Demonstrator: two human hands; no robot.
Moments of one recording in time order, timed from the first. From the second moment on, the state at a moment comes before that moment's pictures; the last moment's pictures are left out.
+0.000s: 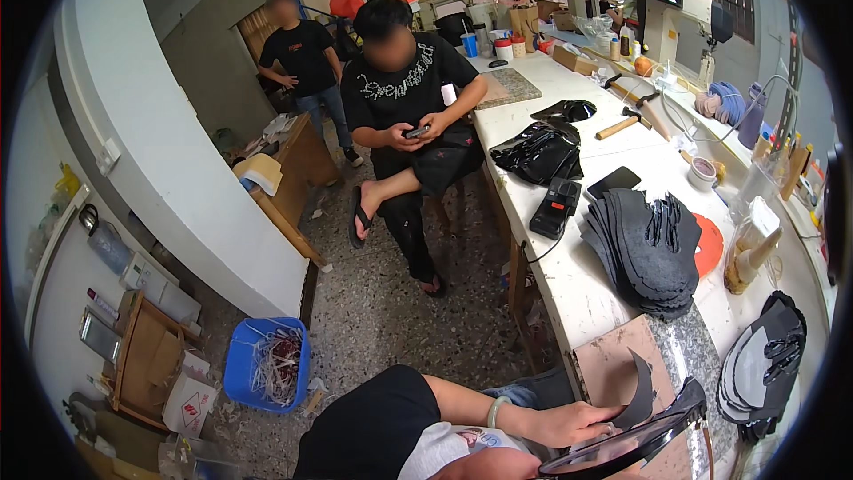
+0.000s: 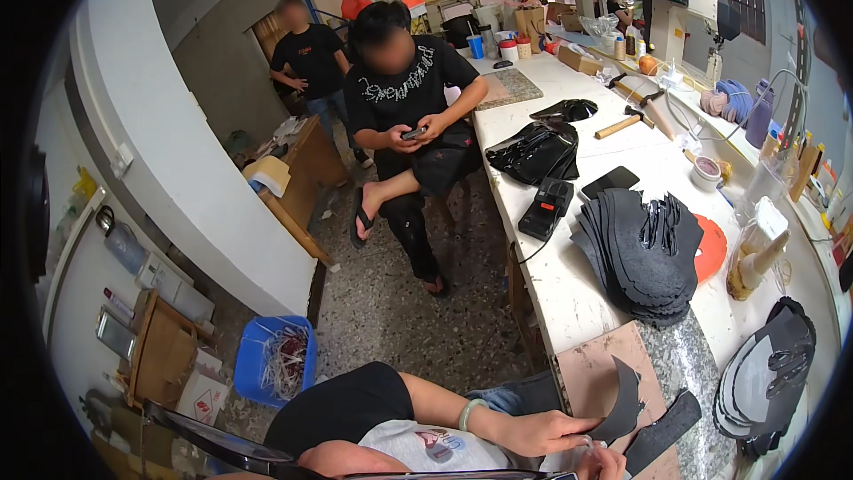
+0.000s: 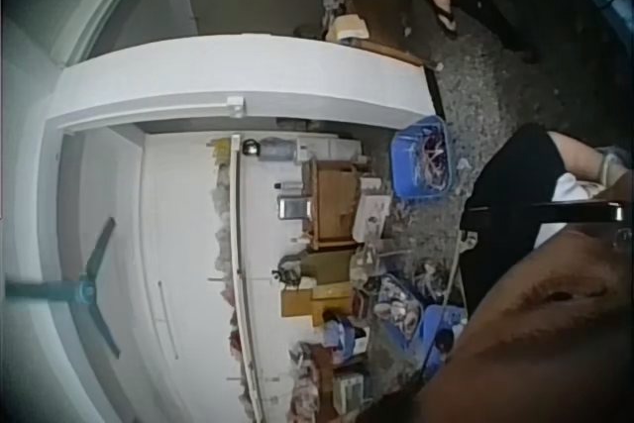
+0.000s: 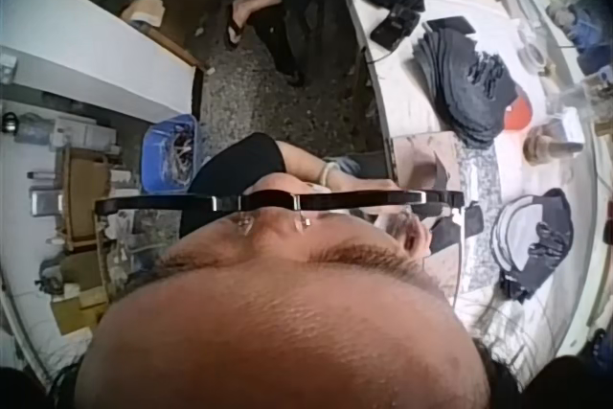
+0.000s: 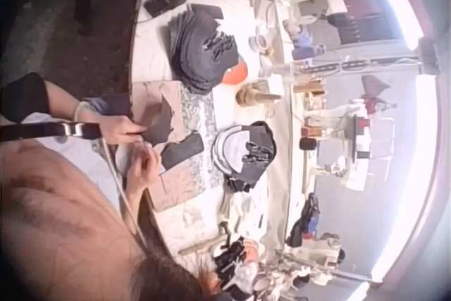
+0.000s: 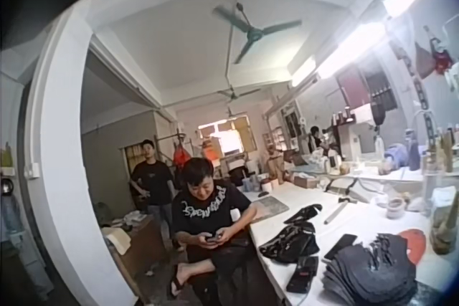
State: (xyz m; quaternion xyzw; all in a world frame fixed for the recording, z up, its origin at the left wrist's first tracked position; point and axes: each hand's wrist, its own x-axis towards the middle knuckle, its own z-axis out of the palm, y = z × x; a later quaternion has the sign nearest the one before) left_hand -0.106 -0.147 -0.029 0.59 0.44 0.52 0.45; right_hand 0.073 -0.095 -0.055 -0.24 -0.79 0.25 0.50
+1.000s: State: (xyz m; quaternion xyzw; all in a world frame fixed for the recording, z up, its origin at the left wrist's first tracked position) left_hand -0.108 -0.148 -0.062 0.83 0.34 0.32 0.30; right_hand 0.114 -0.094 -0.038 -0.44 -0.71 0.37 0.40
